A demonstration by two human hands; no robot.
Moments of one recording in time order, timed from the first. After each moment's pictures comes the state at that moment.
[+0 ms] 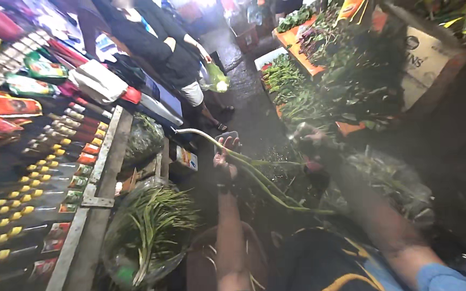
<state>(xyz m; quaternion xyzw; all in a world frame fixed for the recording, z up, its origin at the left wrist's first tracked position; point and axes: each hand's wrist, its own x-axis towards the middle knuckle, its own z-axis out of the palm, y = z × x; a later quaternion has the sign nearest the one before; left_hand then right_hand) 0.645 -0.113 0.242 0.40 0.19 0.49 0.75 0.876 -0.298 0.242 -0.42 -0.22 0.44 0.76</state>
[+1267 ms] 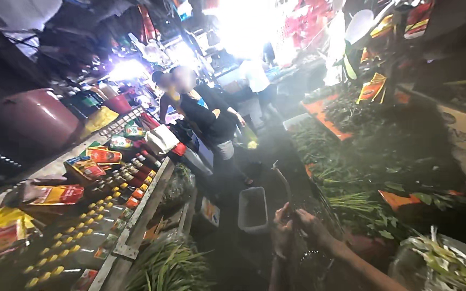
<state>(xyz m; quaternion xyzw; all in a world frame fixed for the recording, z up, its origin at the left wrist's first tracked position) 0.699 -0.160 0.226 0.65 0.29 0.37 0.59 0.809 -0.235 0.221 -0.69 -0.59 0.15 0.40</state>
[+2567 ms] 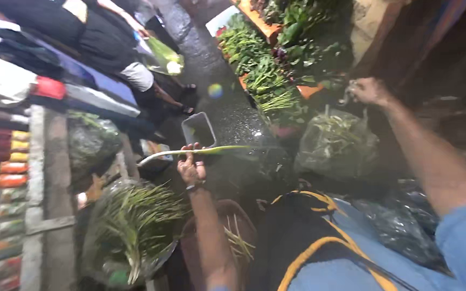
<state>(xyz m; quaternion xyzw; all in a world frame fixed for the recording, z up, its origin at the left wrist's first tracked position) 0.619 -0.131 0.205 0.37 0.34 0.51 0.70 1.086 -0.488 0.176 -0.91 -0.23 0.16 0.30</state>
